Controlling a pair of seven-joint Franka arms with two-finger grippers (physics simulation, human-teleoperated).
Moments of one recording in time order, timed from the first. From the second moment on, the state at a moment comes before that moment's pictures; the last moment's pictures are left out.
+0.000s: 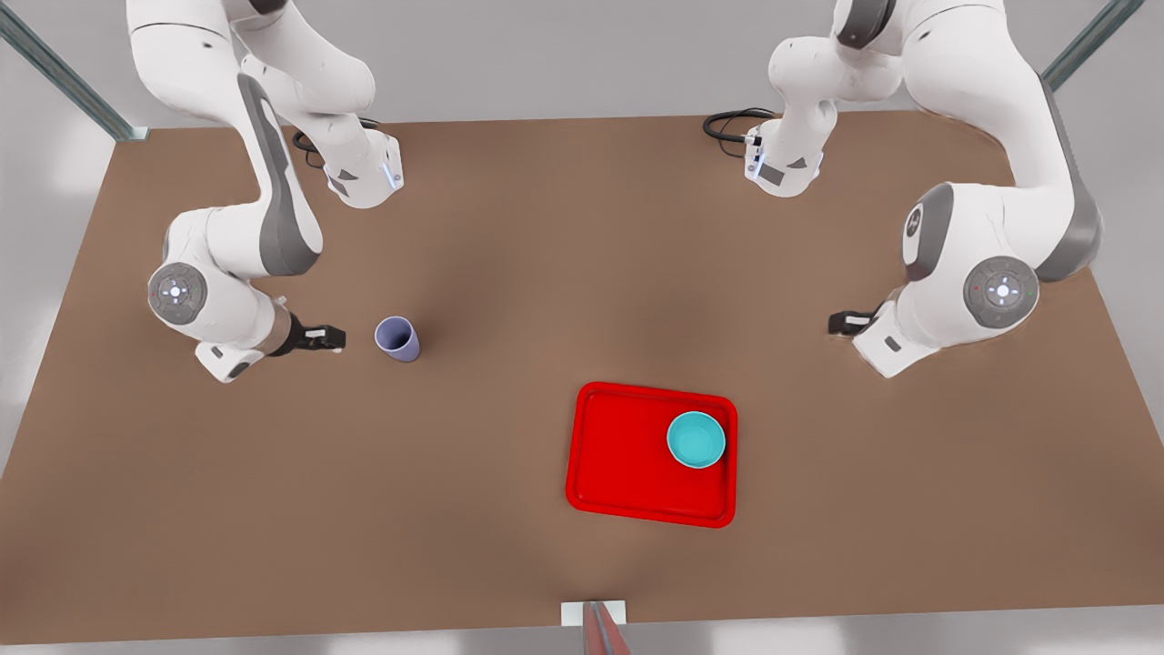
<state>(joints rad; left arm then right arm) -0.17 0.24 0.00 -1.45 0.07 1.43 -0.04 -0.11 0.11 0.22 -1.96 0.03 1.92 0.09</state>
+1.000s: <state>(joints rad) -0.15 0.29 0.00 -1.45 0.02 1.42 -0.04 -0.10 0.18 0.28 -2.33 0.12 2.27 0.14</state>
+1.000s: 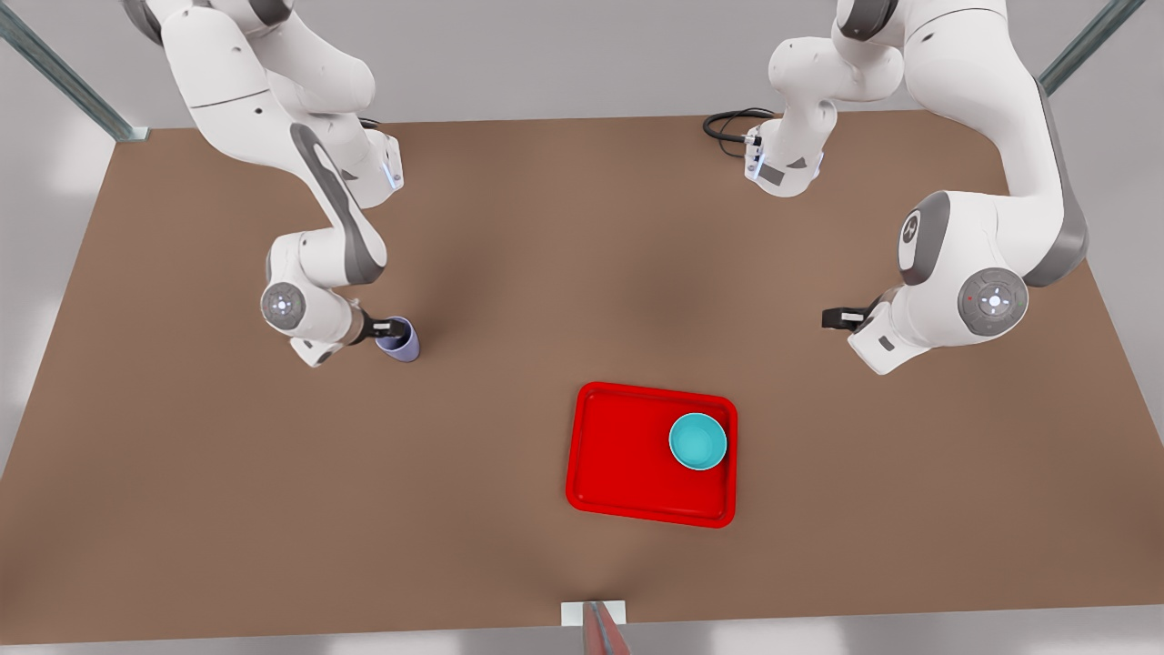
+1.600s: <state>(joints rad) -0.14 0.30 0.00 -1.43 0.01 1.42 -0.04 -0.08 0.23 0.27 -2.29 0.12 2.27 0.13</state>
